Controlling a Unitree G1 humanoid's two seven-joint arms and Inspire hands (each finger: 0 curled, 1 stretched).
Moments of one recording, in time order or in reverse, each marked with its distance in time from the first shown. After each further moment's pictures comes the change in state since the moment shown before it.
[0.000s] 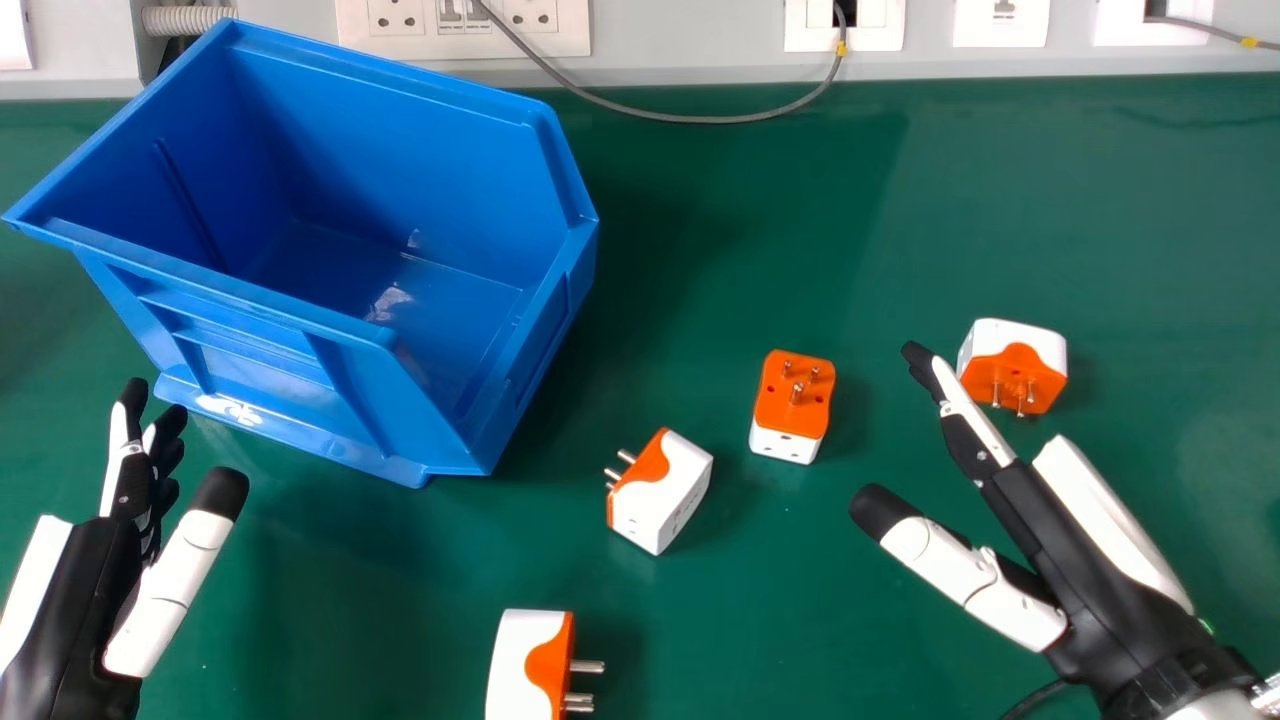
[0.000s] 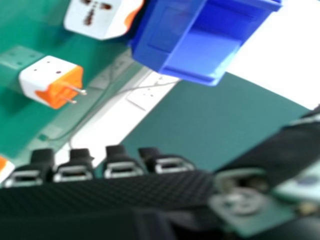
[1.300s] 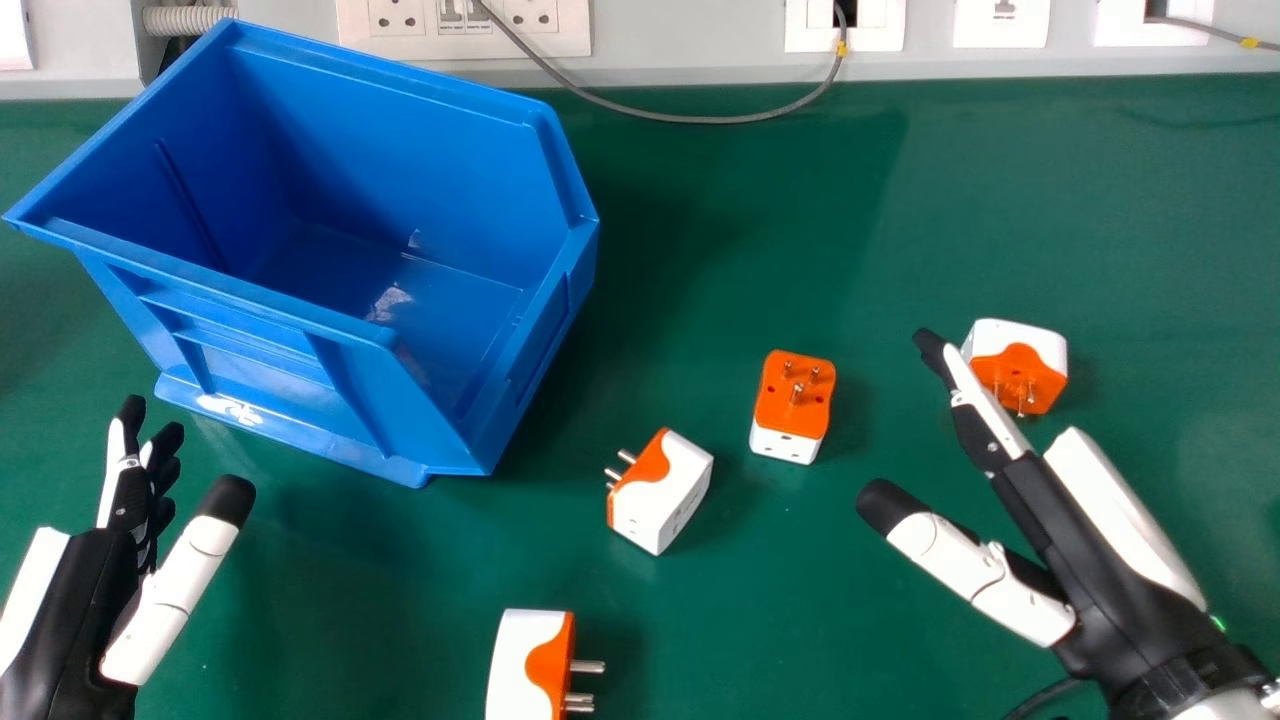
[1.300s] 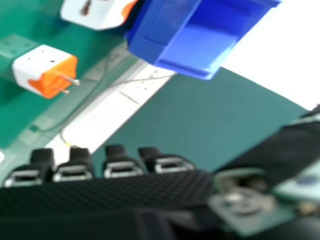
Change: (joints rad) left arm 0.027 0.000 0.003 -0.060 0.003 0.083 0.004; right arm 0.001 -0.005 -0.013 0.002 -0.030 -0.045 -0.049
